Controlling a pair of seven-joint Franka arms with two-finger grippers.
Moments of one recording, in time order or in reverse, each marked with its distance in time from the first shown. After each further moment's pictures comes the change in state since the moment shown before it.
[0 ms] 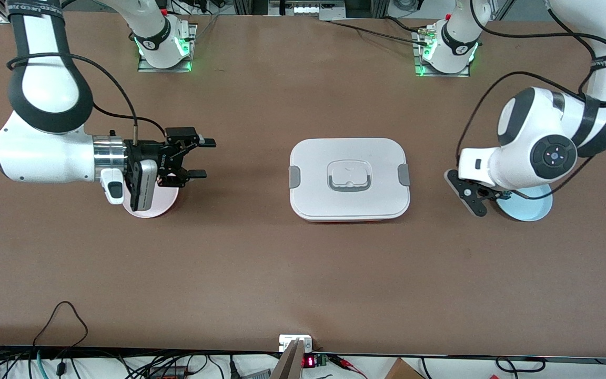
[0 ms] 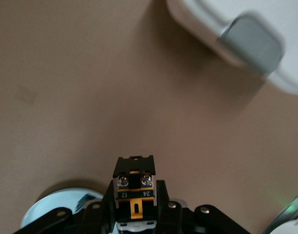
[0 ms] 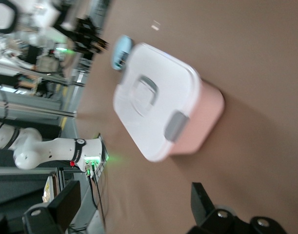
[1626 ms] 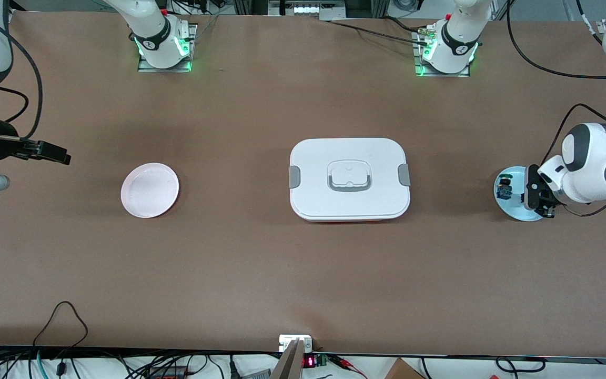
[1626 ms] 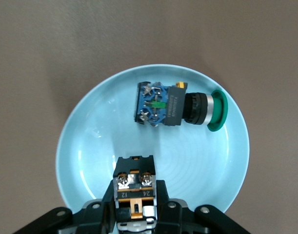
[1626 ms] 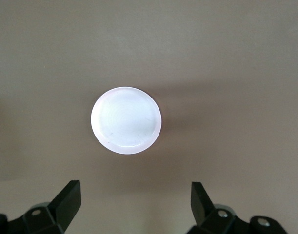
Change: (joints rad) left arm 0.422 0.197 0.009 -0.175 0.242 0.466 0.872; right arm -0.280 -0.131 0.069 0.148 -0.945 -0.097 0.667
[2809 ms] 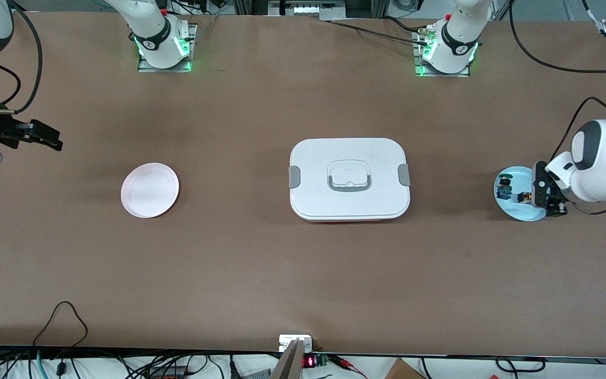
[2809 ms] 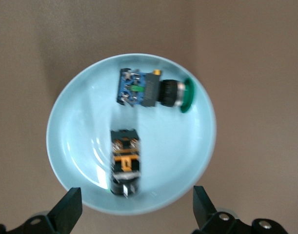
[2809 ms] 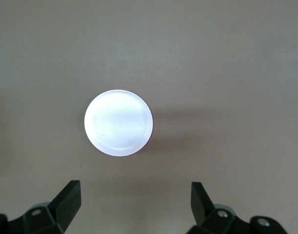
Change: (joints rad) left arm 0.012 -0.078 -0.056 0.057 0.038 -0.232 -0.079; right arm -0.057 -0.158 0.073 -0.146 -0.054 0.081 -0.059
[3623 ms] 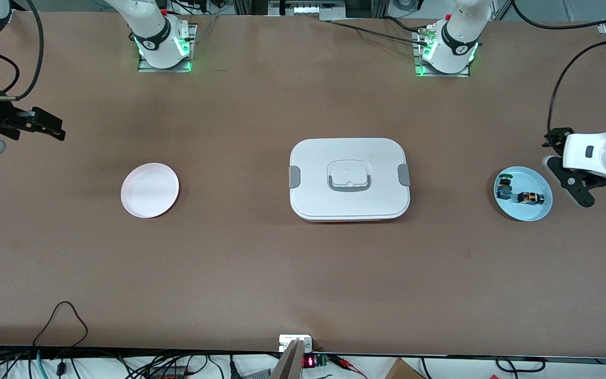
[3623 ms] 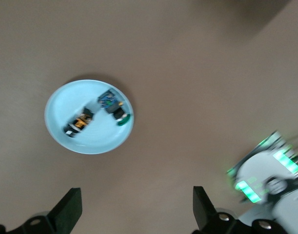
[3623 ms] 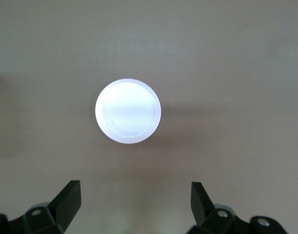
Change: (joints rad) left arm -0.019 -0.126 -0.244 0.334 -0.186 -0.645 -0.893; right arm 0.015 -0.002 0.024 0.044 0.002 -0.089 -0.004
